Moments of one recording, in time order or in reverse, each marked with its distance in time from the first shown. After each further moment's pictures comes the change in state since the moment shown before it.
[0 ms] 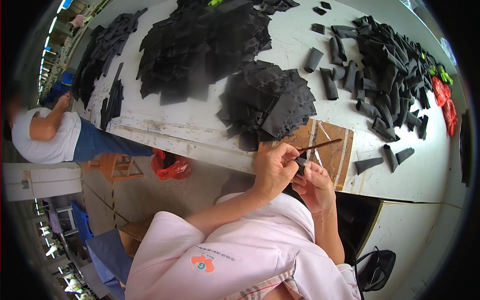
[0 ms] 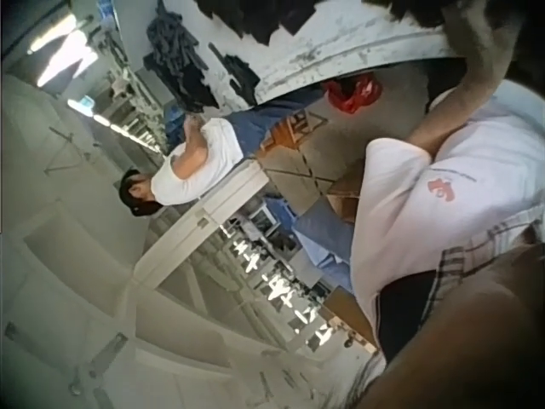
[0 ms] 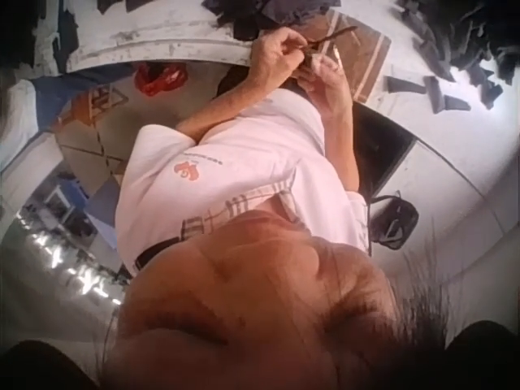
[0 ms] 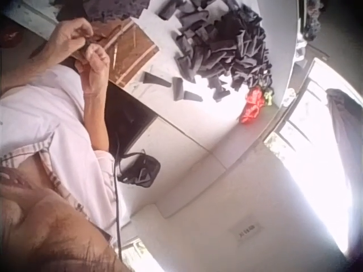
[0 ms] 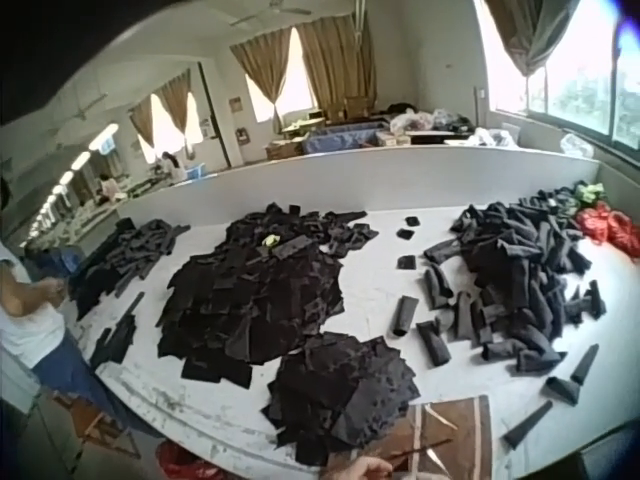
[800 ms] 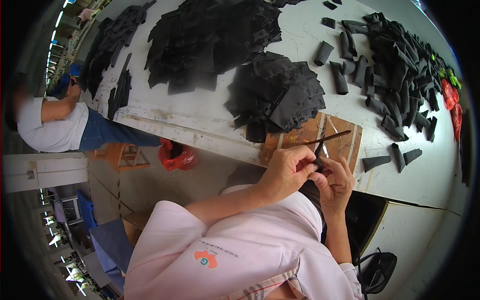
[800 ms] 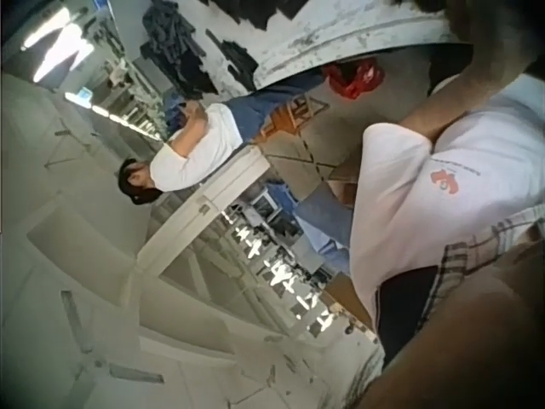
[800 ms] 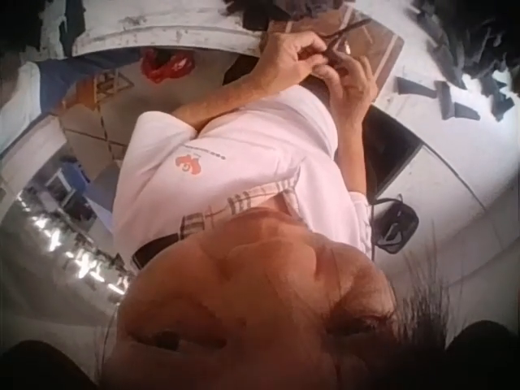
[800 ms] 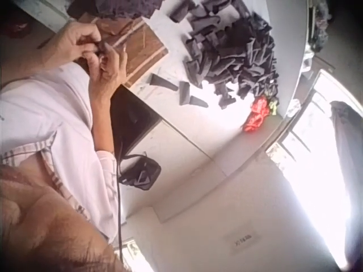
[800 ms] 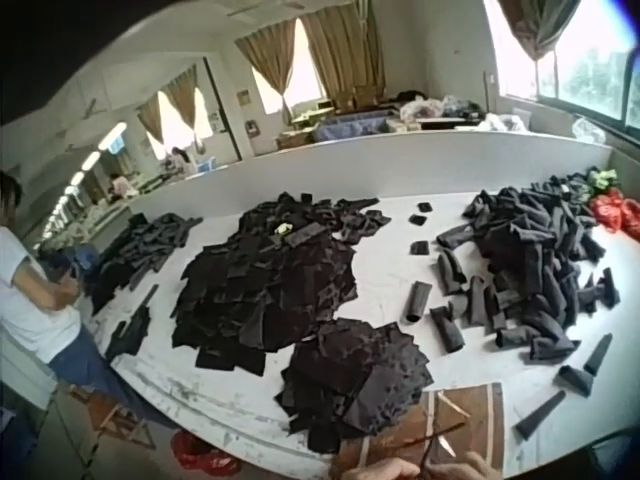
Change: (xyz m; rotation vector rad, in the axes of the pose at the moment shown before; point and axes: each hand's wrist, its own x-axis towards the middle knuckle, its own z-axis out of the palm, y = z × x) left_hand -0.013 0.023 0.001 0.076 -0.122 0.211; right_hand -0.025 -0.013 0.010 -1.439 0.151 -0.868
